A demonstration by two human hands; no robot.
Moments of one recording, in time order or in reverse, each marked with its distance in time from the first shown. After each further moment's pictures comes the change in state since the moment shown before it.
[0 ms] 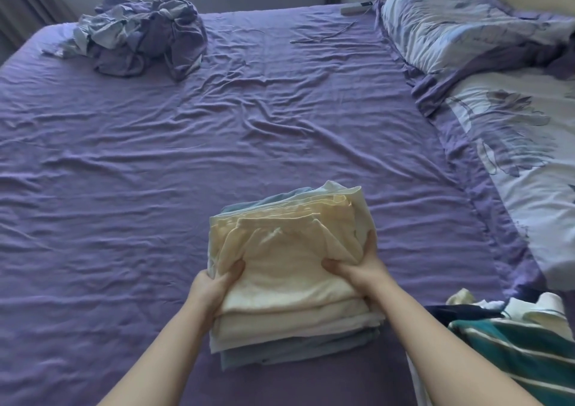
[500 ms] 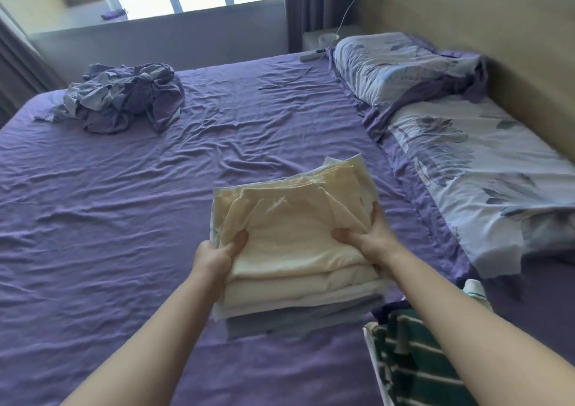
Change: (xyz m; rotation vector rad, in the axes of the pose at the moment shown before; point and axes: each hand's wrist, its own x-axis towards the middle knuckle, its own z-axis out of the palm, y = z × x) left_hand -0.070 0.110 0.058 0.022 -0.025 0.235; right_hand -0.040 -0.065 -0.114 0.167 0.143 -0.263
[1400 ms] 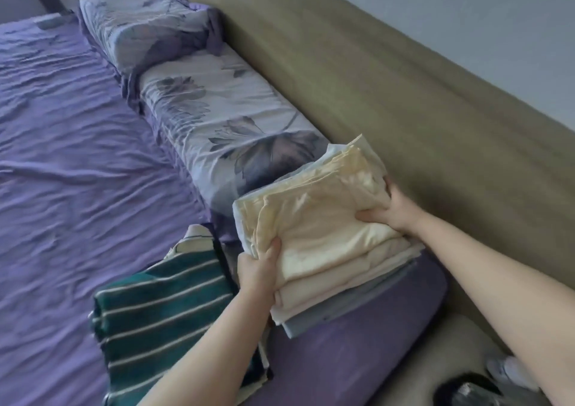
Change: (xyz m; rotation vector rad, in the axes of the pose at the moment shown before) left_hand -0.284 -0.111 0.437 0.055 -0.402 -0.173; right_hand -0.168 0.205 -0.497 -0.199 0.296 0.355
